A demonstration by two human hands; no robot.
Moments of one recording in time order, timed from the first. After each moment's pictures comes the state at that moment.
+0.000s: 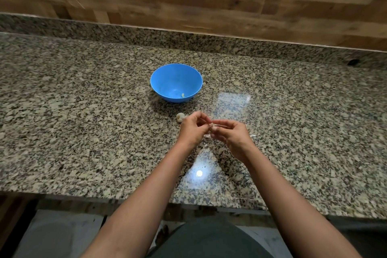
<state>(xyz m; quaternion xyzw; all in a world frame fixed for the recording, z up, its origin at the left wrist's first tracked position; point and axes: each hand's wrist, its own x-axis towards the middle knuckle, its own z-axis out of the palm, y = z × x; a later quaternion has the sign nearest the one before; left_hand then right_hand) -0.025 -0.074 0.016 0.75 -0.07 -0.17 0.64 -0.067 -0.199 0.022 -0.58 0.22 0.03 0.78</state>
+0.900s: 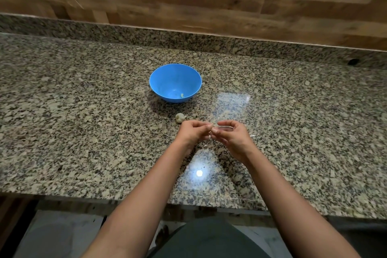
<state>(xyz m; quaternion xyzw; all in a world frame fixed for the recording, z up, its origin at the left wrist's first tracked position) -0.022 -0.074 0.013 0.65 0.04 -0.29 0.70 -0.071 -0.202 0.025 -0.58 0.24 0.03 0.78</state>
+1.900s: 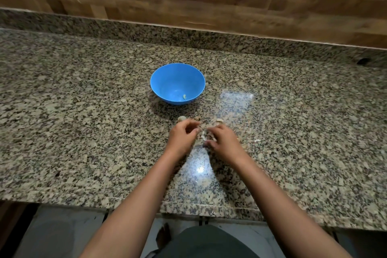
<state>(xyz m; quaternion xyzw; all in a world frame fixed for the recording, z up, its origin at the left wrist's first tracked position) -0.005 -0.049 -0.008 0.83 -0.07 -0.13 0.54 -0.051 -0.185 0.001 -0.95 0.08 0.05 0.31</state>
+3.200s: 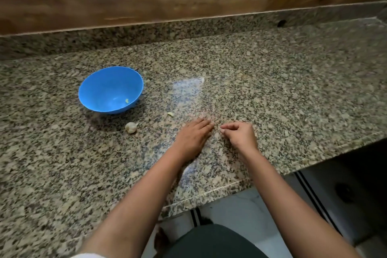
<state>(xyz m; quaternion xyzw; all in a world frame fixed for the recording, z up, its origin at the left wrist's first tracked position) -0.029 -0.157 -0.035 0.83 -0.54 -0.08 0.15 -0.126 -0.273 0.000 -0.71 0.46 -0.12 0.53</state>
